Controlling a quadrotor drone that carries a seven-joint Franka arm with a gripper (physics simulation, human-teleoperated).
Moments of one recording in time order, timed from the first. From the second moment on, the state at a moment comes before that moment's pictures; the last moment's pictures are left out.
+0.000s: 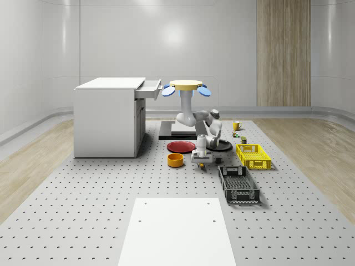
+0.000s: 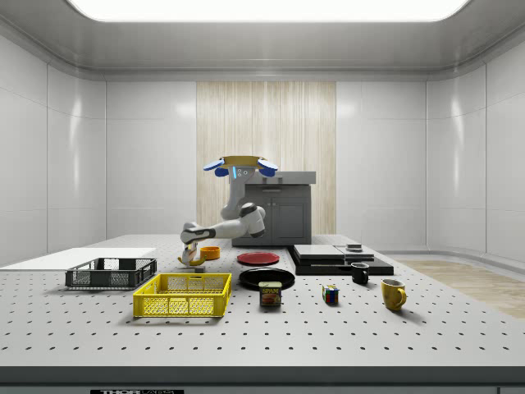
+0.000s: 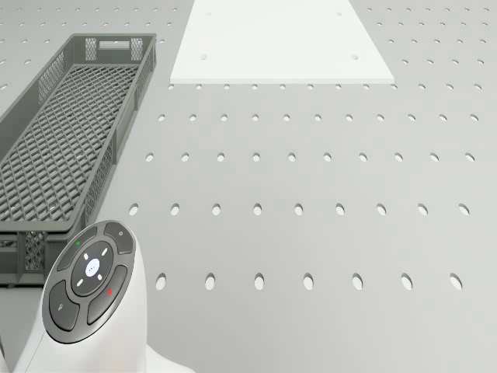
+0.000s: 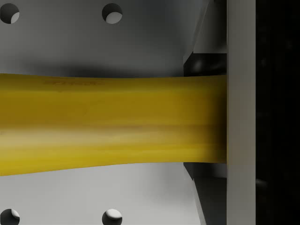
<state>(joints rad) 0.93 -1.59 -1.15 -2.70 1.95 1.77 0.26</state>
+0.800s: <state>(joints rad) 0.90 -1.60 -1.27 -2.75 1.83 1.72 0.26</state>
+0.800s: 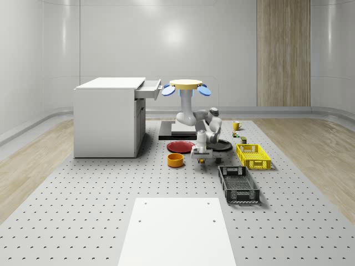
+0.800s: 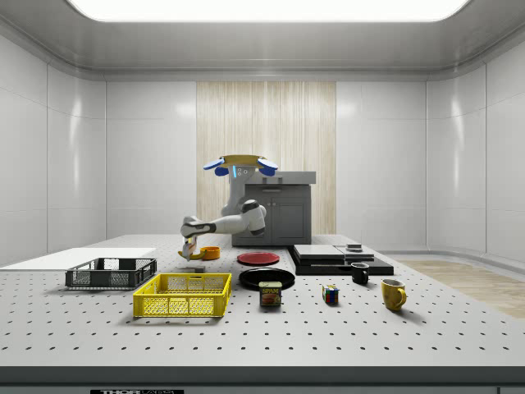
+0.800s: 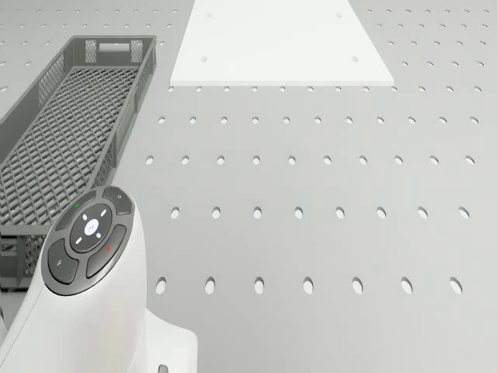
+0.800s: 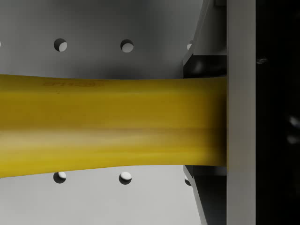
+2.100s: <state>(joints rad) 0.88 -1.61 -1.33 -2.77 1.77 1.70 0.27</state>
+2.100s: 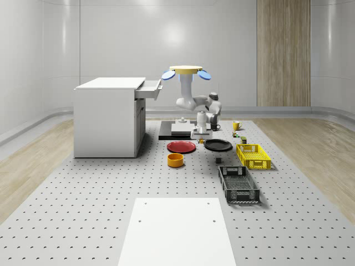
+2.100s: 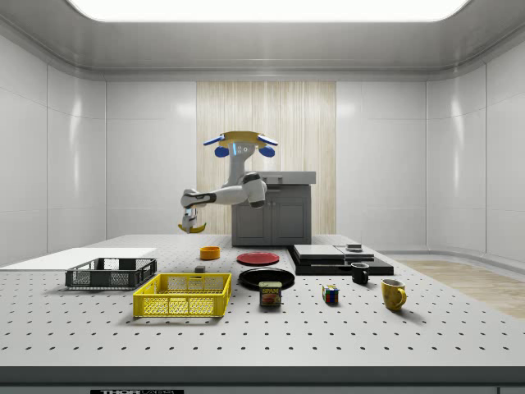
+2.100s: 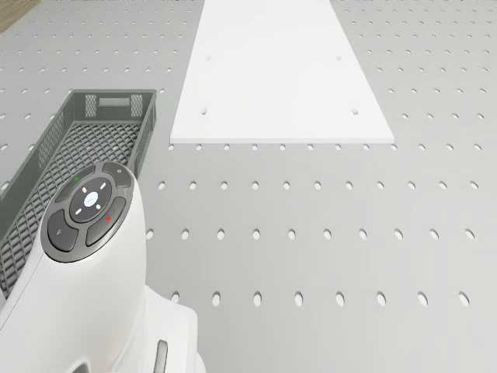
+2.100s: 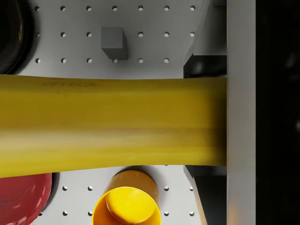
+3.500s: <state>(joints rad) 0.89 -1.61 -1.33 -2.77 1.77 1.70 0.27</state>
